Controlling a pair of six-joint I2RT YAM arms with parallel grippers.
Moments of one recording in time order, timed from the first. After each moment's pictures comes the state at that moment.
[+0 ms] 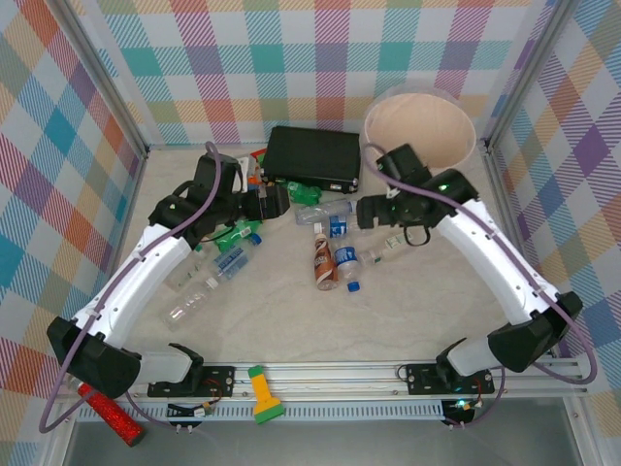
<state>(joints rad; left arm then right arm) -0.46 1.30 1.36 -0.76 0.13 -0.48 0.60 1.44 1.61 -1.25 0.17 0.41</state>
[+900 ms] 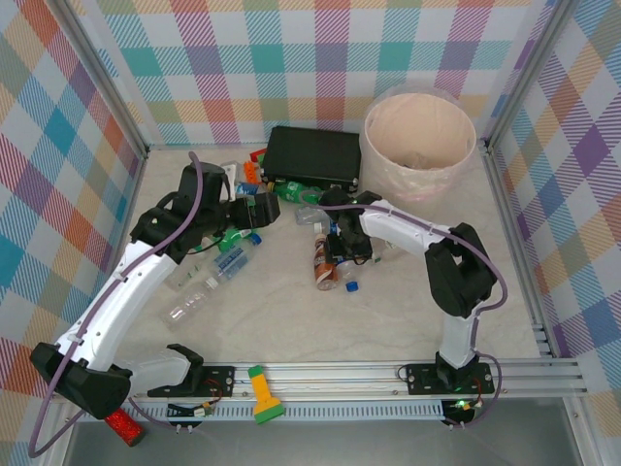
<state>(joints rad) -0.46 1.18 1.33 -0.83 0.10 -0.50 0.68 1.89 1.43 -0.98 -0.02 0.51</state>
